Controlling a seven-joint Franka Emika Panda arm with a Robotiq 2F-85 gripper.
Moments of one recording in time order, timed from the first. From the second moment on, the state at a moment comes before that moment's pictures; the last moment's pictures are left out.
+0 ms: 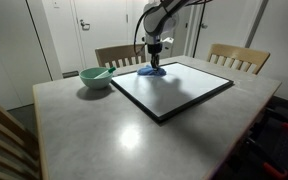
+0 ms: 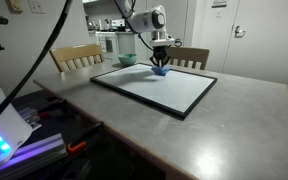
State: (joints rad) arm -0.01 0.96 0.04 -1.27 -0.22 2.17 -0.50
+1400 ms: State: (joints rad) arm -0.04 0.86 0.02 -1.44 -0.18 2.04 -0.43
